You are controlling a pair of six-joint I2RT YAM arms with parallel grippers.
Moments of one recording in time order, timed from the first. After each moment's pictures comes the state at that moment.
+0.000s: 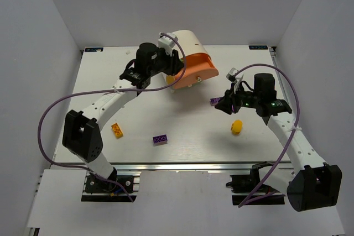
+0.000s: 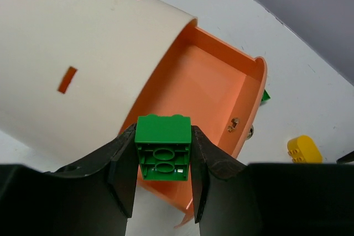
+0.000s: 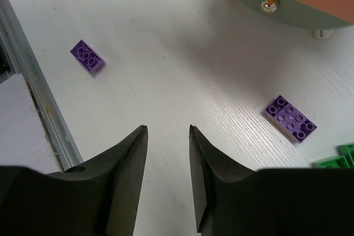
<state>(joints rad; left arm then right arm) -0.51 1.62 1.40 -0.02 0.25 -0.10 0.21 1.10 0.89 -0.42 -0.82 -0.30</state>
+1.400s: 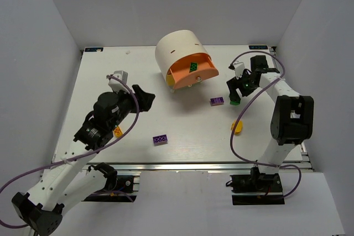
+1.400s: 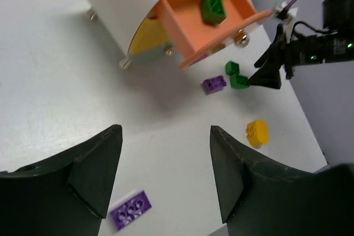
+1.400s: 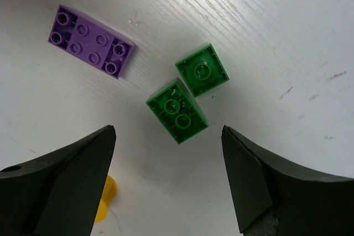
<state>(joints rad) -0.57 0.80 0.85 -0.22 -0.09 -0.48 0.04 1.76 1.29 -0.62 -0.36 -0.53</state>
